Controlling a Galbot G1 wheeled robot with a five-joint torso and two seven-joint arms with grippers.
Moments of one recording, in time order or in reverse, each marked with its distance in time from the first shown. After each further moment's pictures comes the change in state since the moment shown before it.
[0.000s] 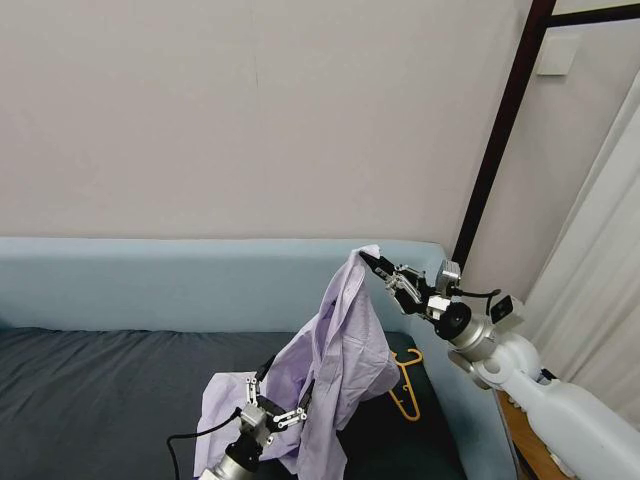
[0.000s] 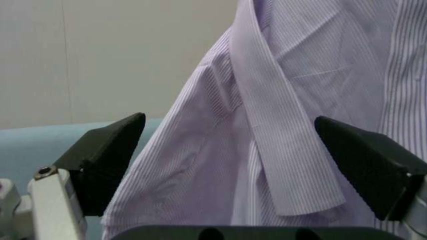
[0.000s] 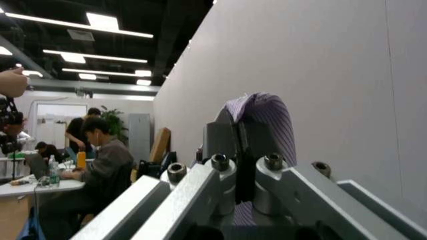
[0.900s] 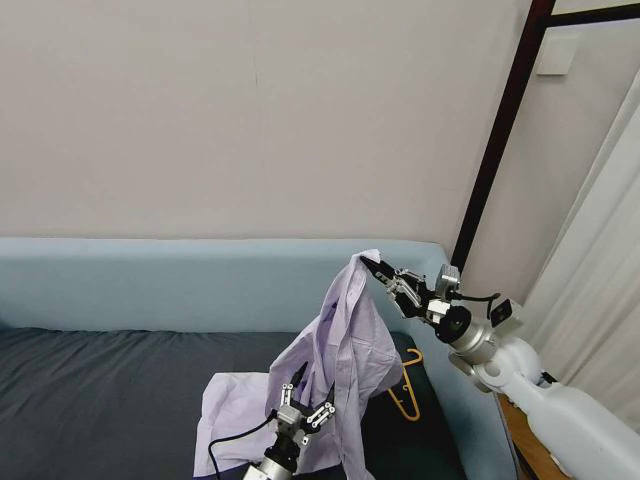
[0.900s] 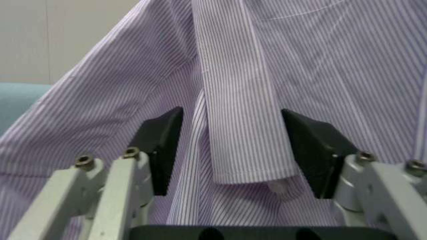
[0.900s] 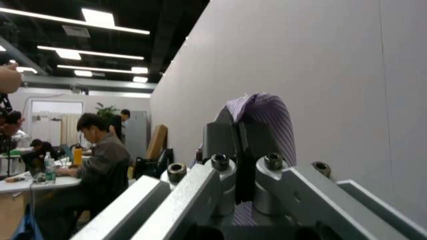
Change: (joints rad) left arm -0.057 -0.105 0.077 0.127 0.049 0.016 -0.071; right arm -0.023 -0.008 0.019 -0.004 -0.009 0.002 -0.007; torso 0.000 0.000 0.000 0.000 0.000
